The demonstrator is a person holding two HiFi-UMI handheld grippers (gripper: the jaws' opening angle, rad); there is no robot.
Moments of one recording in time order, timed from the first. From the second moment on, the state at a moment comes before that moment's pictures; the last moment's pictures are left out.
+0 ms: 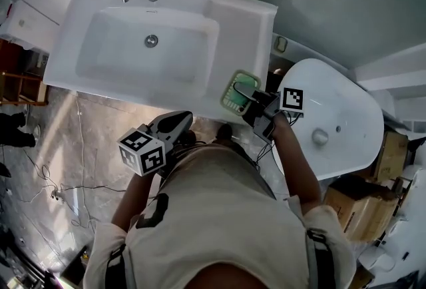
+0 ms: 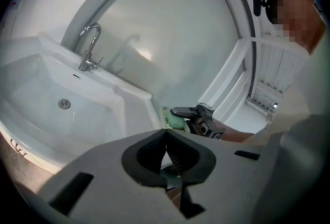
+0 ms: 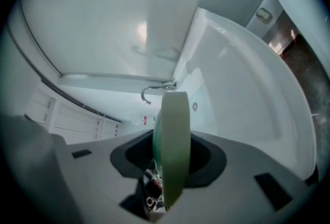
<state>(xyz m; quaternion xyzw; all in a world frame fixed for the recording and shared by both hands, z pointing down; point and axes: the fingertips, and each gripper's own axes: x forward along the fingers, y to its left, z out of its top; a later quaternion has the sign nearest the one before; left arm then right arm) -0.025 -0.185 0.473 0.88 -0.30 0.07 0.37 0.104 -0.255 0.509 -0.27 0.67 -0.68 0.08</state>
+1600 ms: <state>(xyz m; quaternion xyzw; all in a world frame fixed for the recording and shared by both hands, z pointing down) -0.036 -0.188 0.497 0.86 -0.31 0.08 0.39 0.106 -0.332 0.643 -0.35 0.69 -0.62 -0.16</state>
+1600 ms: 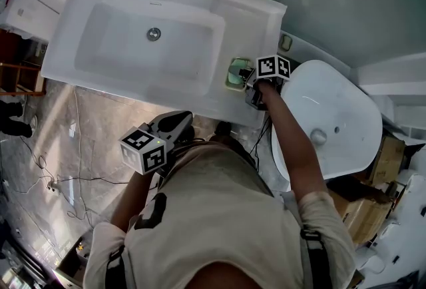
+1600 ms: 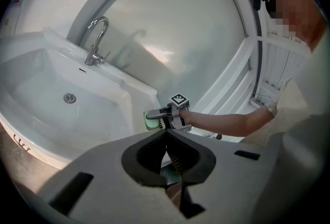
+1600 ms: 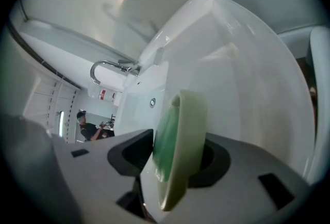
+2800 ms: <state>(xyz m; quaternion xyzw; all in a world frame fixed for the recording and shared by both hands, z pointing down) -0.036 -0.191 0.504 0.87 -0.30 0.11 0.37 0.154 -0.323 0.646 -0.45 0.68 -0.48 -0.32</state>
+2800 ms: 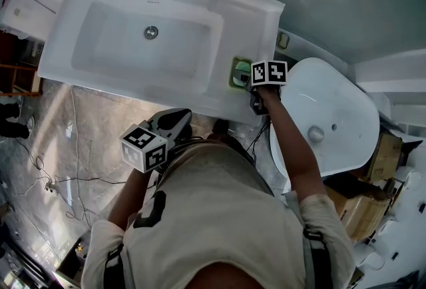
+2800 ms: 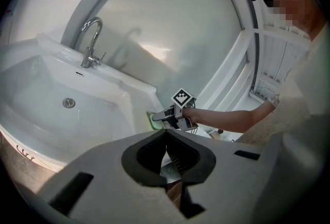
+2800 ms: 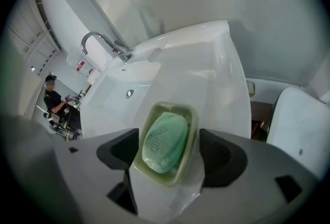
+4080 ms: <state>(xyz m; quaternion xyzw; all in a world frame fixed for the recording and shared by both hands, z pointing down) -0.046 -0.193 0.501 0.87 -0.31 0.10 0.36 0.148 -0.289 0.651 -0.48 0.67 -0.46 -0.35</state>
